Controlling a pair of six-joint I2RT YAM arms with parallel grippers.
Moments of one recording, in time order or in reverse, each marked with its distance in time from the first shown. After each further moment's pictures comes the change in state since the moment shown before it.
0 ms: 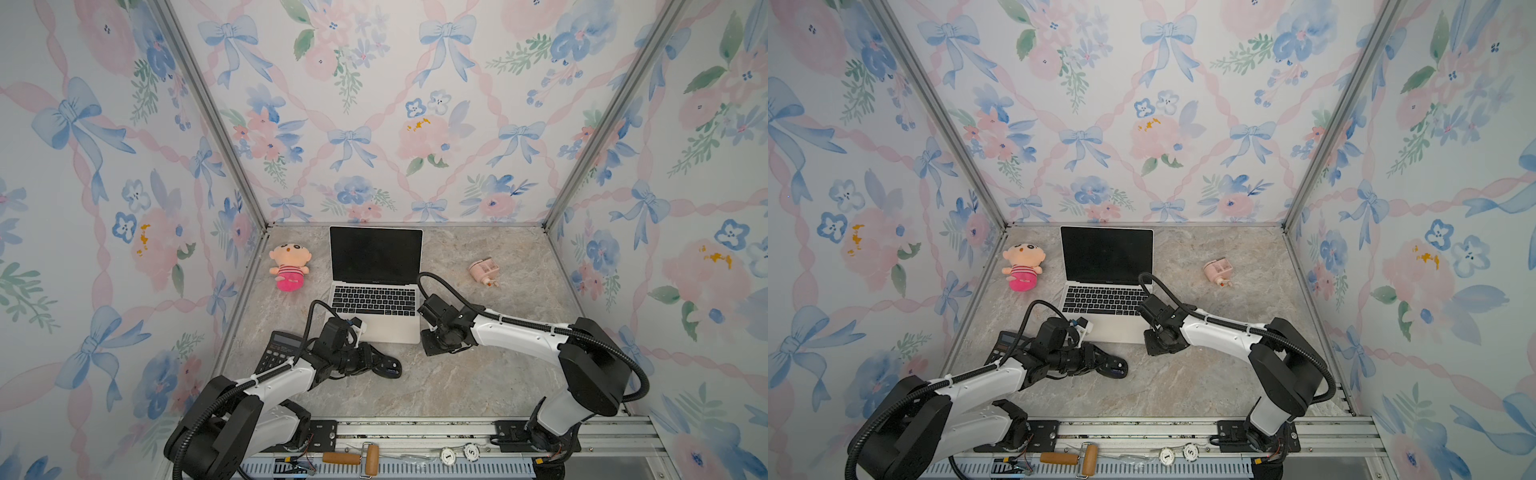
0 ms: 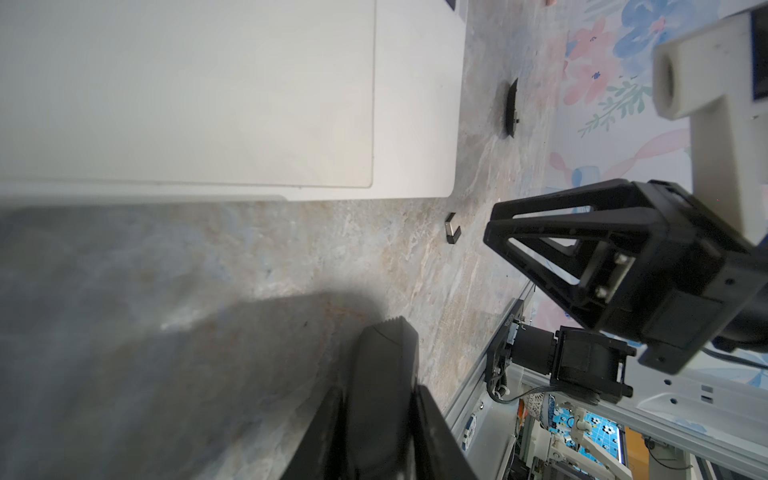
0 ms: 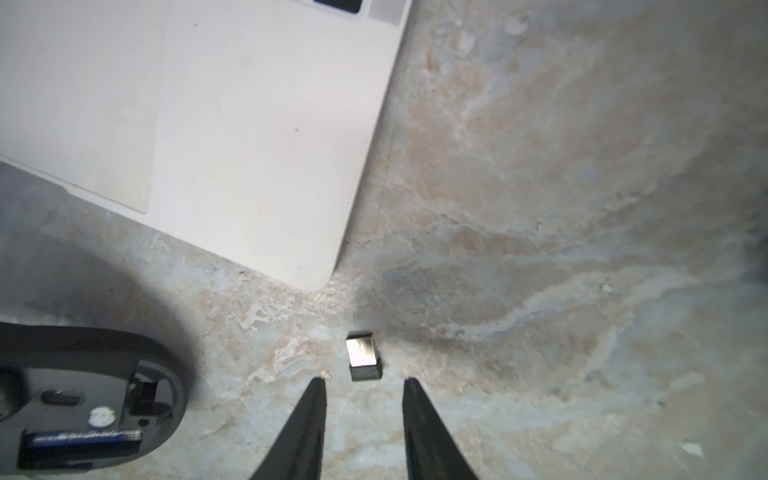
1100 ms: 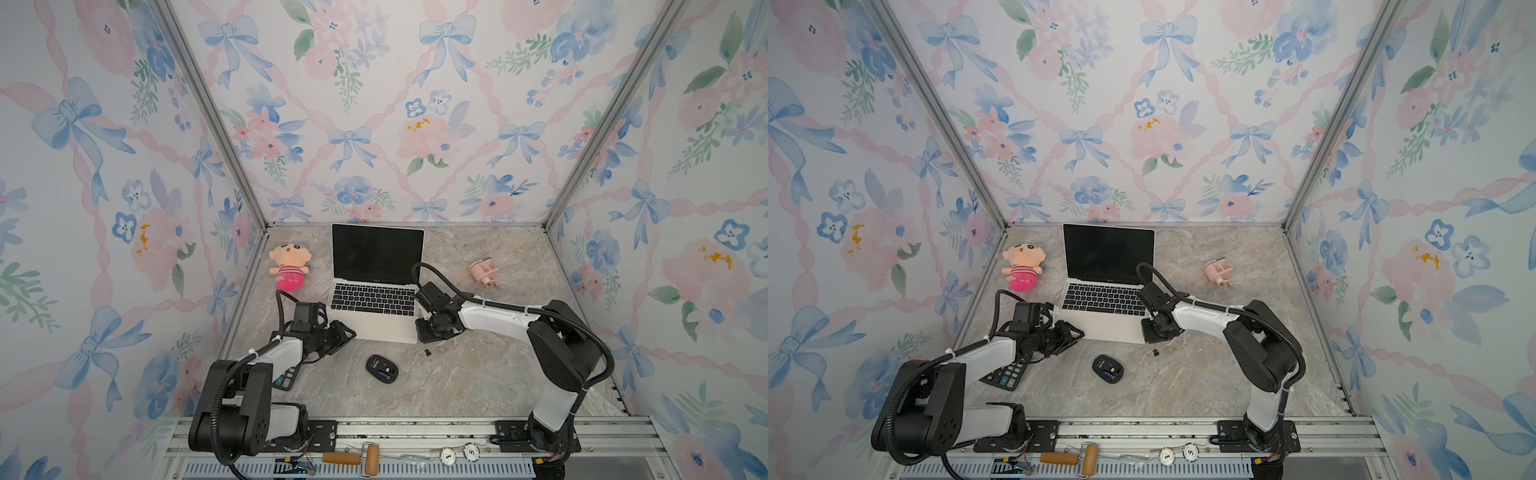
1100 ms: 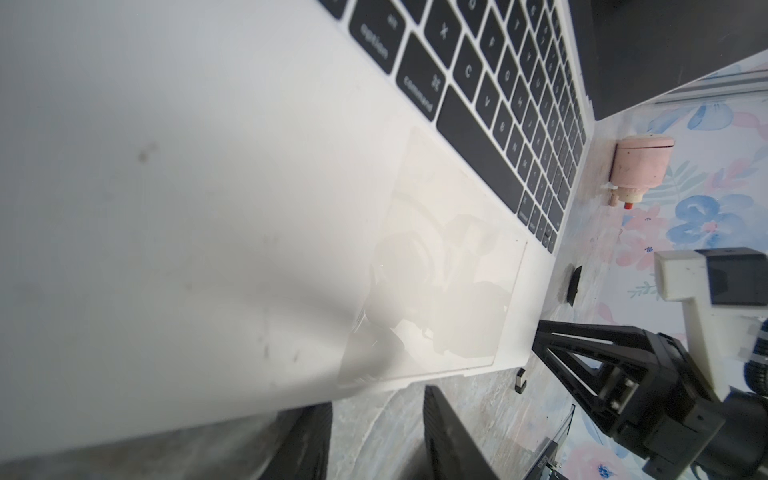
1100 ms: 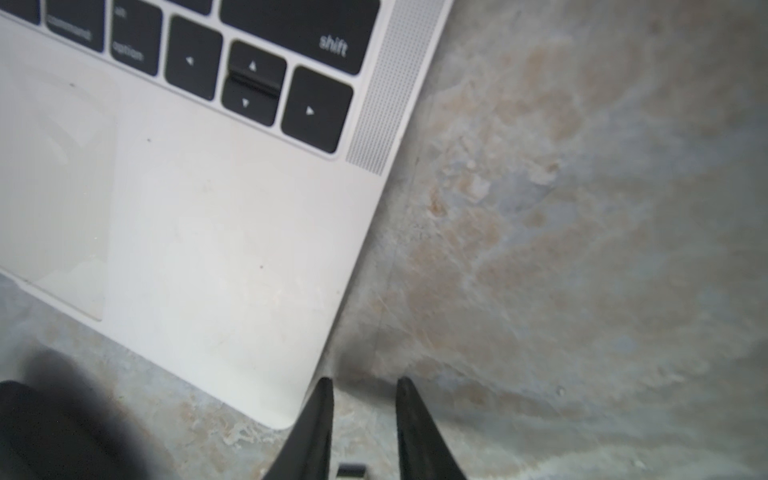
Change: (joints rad) left arm 0.404 0.162 0.139 -0.128 -0.053 0.163; right arm -0.073 0.179 0.112 0.068 -0.069 -0.091
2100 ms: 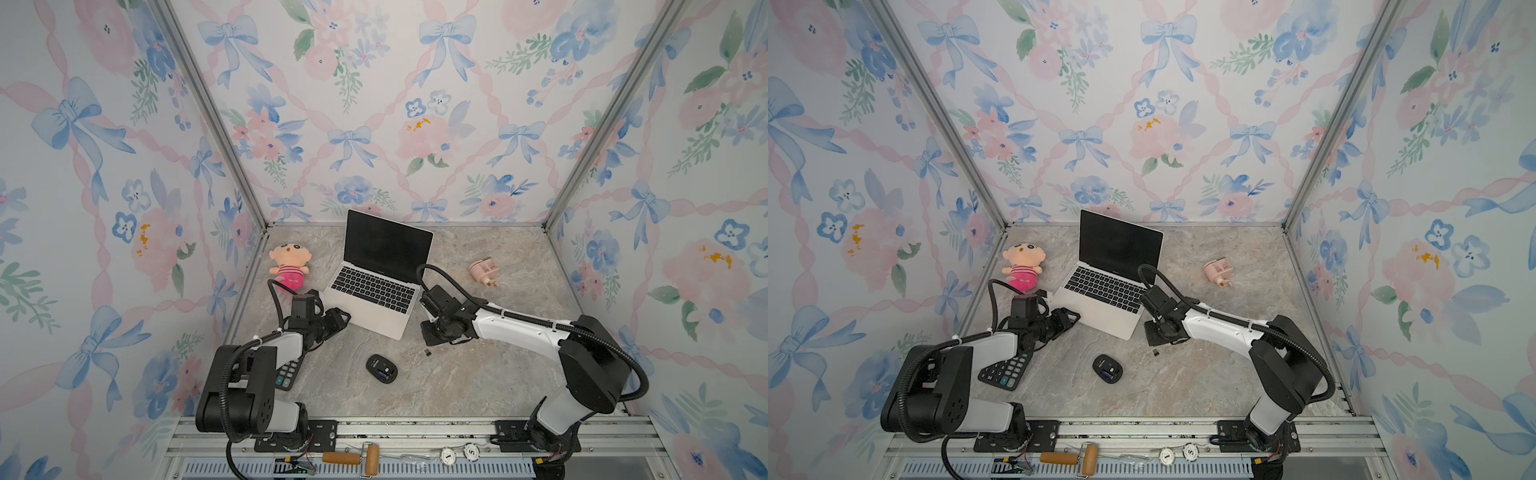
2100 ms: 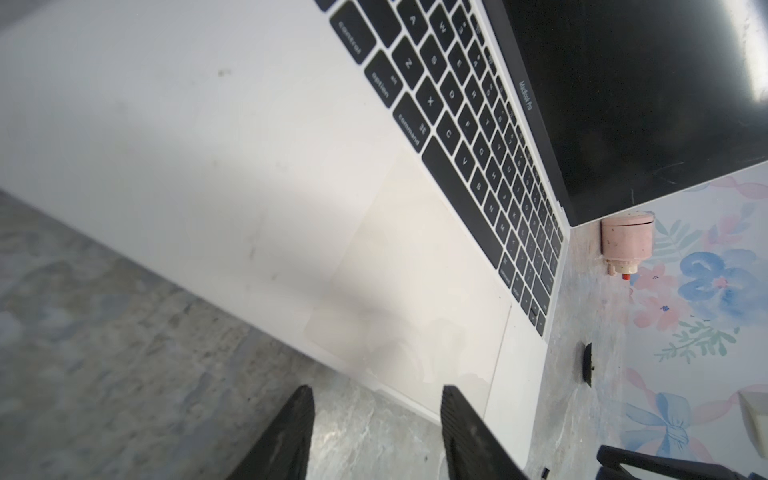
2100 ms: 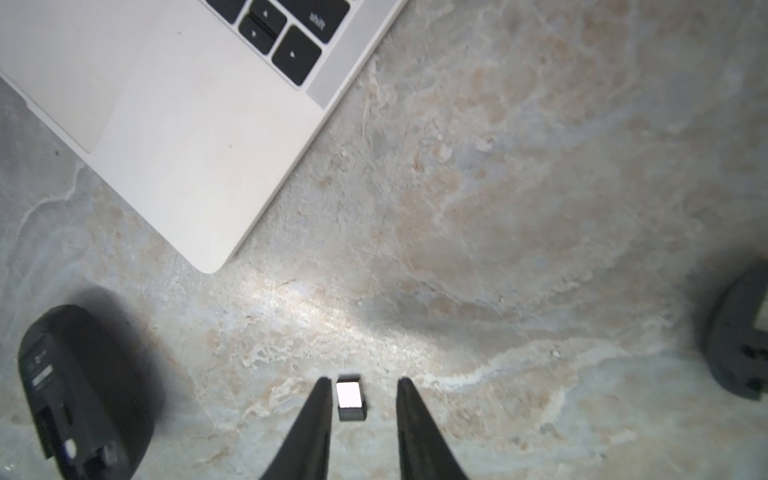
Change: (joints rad) left arm 0.042 0.058 0.002 0.212 -0.119 0.036; right arm 0.061 -0.185 -0.086 -0.044 0.089 -0.014
